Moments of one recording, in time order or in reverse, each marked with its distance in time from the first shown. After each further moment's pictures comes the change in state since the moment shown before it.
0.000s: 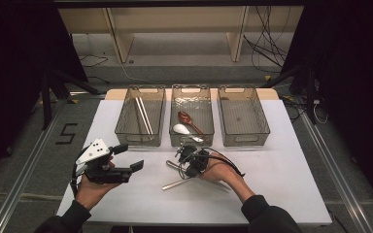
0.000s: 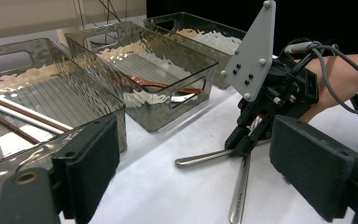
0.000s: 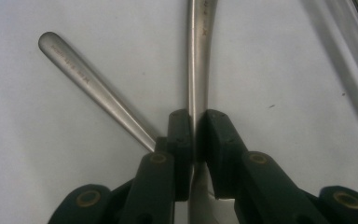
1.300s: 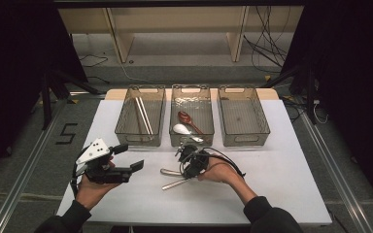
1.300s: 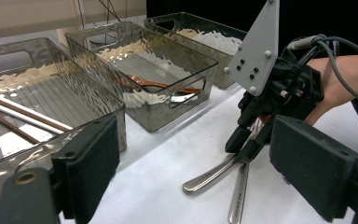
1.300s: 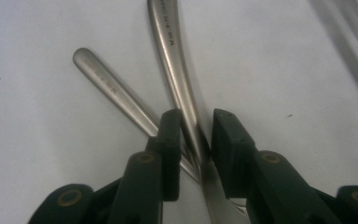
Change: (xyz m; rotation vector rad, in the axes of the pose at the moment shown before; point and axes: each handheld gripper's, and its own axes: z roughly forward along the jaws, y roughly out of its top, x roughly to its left) left arm 0.000 0.000 0.000 0.003 -0.002 0.000; right arm 0.002 -0.001 -0.003 -0.046 0.078 0.022
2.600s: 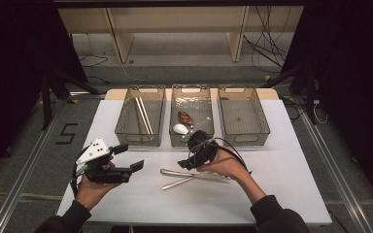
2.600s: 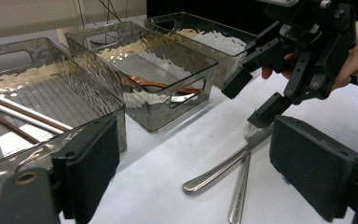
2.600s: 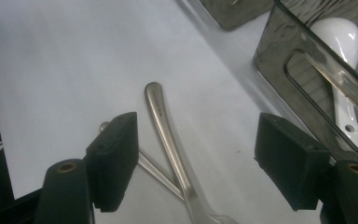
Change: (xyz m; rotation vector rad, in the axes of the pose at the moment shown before) left arm 0.000 0.000 0.000 -0.004 0.001 -0.003; right arm -0.005 -0.002 -0.055 -0.272 -0.029 0.081
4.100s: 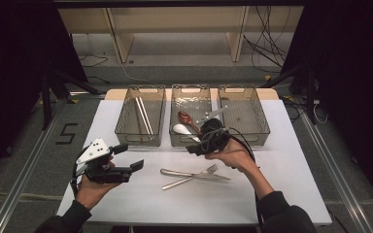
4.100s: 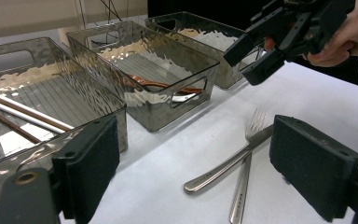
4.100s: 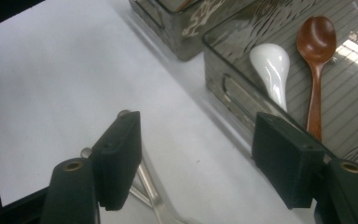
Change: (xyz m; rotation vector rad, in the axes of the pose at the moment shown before) left arm 0.000 0.000 0.000 0.002 0.004 0.000; right arm -0.028 -0.002 -0.031 -0.119 -0.037 0.094
